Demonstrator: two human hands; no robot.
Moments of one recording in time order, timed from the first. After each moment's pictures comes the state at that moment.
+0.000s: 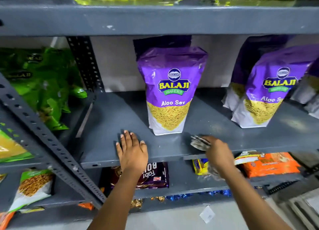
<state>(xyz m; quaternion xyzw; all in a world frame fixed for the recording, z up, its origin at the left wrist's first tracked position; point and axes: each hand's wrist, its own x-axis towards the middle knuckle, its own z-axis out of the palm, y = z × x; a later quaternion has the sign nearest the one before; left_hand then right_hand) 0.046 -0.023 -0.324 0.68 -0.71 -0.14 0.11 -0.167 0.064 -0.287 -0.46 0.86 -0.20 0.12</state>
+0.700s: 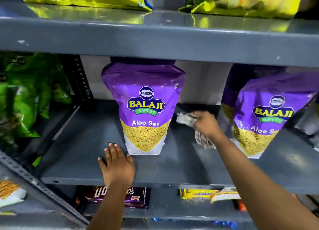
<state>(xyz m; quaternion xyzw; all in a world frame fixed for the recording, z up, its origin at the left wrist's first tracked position) -0.023 -0.040 -0.339 0.76 -0.64 -0.11 0.09 -0.290 -0.072 -0.246 -0.60 0.70 -0.32 0.23</state>
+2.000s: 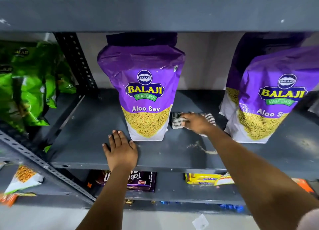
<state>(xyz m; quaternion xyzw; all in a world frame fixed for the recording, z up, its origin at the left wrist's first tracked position) -0.023 -0.040 -0.341 0.76 -0.64 -0.10 0.07 -0.281 -0.085 -0.299 -0.66 0.69 -0.15 0.26</state>
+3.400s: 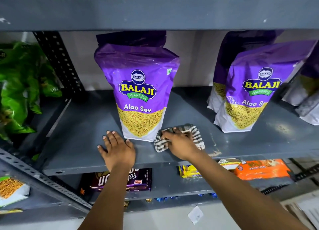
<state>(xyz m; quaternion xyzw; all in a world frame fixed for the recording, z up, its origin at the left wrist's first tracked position) -0.022 -0.038 -0.339 0.75 -0.65 -0.11 0.05 -0.207 0.000 -0.305 -0.68 0.71 -0.07 0.19</state>
